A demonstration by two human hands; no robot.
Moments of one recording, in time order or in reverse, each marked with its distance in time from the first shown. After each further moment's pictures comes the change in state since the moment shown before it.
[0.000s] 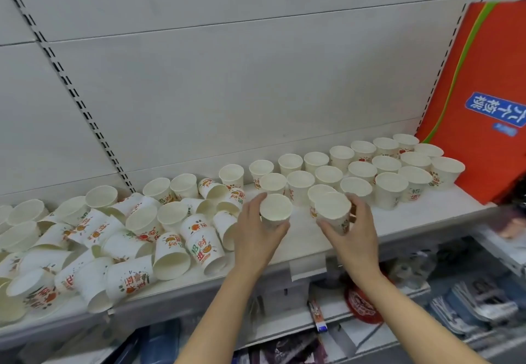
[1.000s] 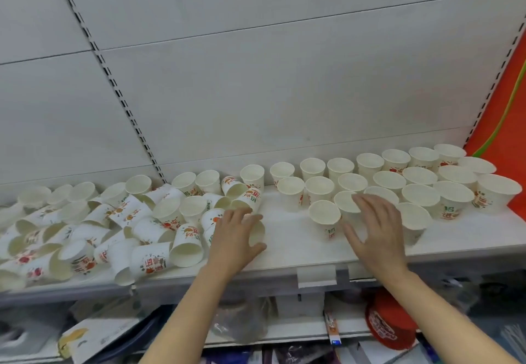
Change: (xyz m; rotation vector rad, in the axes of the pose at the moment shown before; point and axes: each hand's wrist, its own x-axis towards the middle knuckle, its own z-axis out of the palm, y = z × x) left_hand 0.003 -0.037 -0.048 0.738 -0.160 0.159; right_hand 0.049 0.046 -0.003 -0.312 0.019 -0.649
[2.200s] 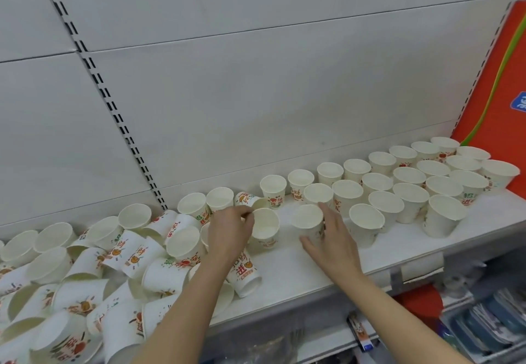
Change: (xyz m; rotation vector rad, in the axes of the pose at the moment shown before) left_hand 0.067 -0.102 -0.018 -0.421 0.091 -0.091; right_hand 0.012 -0.144 0.102 0.097 -0.325 0.514
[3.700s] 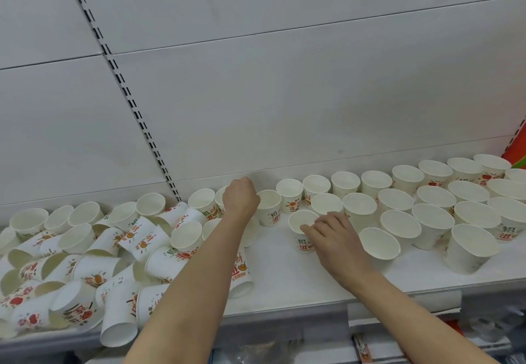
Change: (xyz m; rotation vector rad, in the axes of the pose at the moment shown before) left_hand 0.089 0.010 0.030 0.294 -0.047 -0.292; right_hand 0.047 0.030 -0.009 -0.322 0.105 -0.797
